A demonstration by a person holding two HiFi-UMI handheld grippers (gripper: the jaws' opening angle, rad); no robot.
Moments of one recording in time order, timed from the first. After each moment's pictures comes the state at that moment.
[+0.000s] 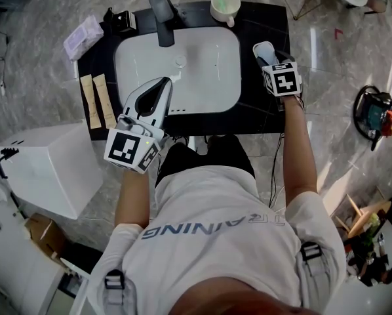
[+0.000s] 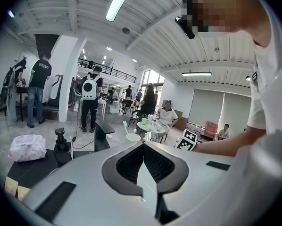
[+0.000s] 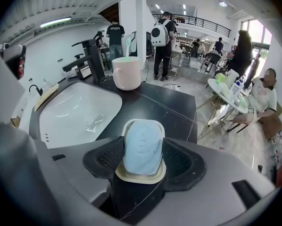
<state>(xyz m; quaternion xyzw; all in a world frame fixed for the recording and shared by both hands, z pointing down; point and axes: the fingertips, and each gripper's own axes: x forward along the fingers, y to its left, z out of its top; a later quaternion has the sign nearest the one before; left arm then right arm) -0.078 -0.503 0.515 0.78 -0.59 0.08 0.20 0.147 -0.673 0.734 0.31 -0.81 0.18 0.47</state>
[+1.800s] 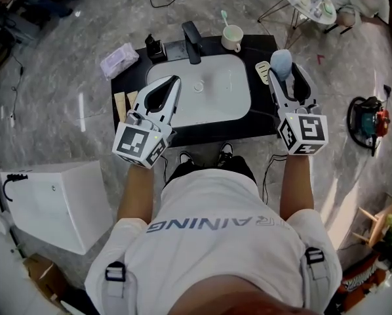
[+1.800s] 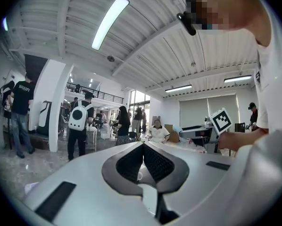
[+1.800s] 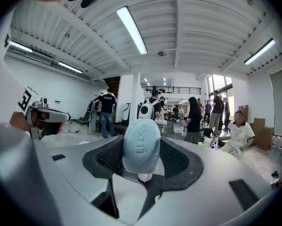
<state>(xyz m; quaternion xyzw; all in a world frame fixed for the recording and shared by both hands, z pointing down) -0.121 -0.445 0.378 0.82 -0.56 0.02 0.05 0.096 -0.548 0.382 0.43 -0.90 0.01 0.12</state>
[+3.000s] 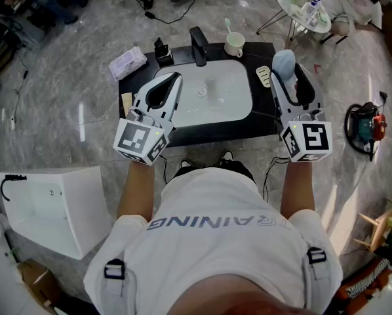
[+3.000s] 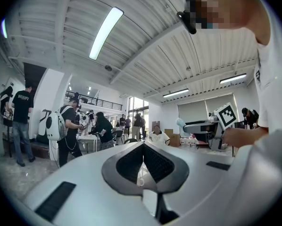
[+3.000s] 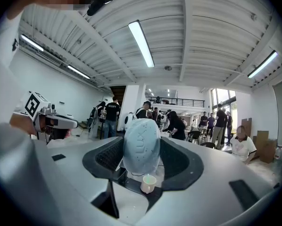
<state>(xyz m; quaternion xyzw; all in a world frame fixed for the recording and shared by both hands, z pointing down) -0.132 -0.412 0.339 0.83 -0.56 0.01 0.01 0.080 -0.494 0.317 0.41 -0.91 -0.05 0.07</state>
